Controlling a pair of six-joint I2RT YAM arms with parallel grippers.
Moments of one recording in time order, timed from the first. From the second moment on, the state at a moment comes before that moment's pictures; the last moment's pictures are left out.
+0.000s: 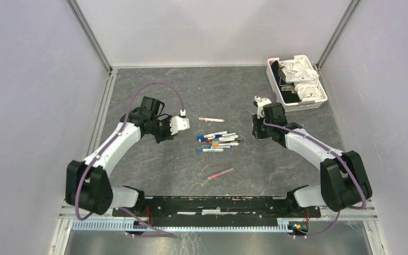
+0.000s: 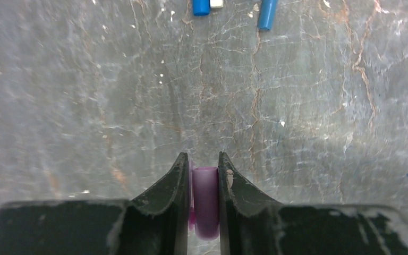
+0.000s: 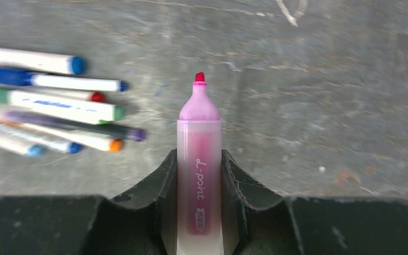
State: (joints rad) left arm -0.29 1.28 0.96 -0.75 0.47 1.12; right arm 0.34 1.36 0.77 -0.23 -0.09 0.07
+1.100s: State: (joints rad) left arm -0.34 1.52 0.91 -0.61 0.43 0.93; right arm 0.30 1.39 0.69 -0.08 0.21 0.00
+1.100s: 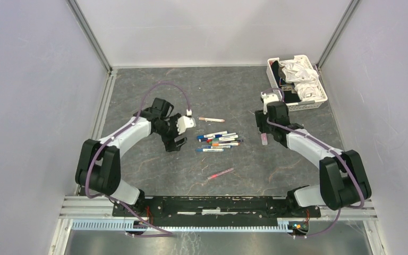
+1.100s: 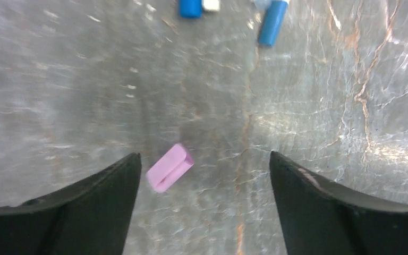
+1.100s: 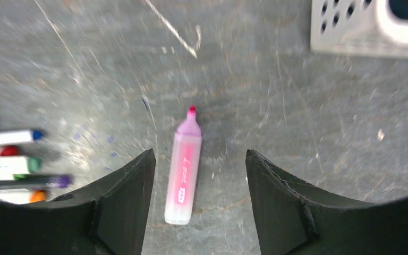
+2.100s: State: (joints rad) left arm -0.28 1.31 1.39 -0.98 0.51 0.66; right arm 0.55 2.06 1.38 -0.22 -0.30 -0.33
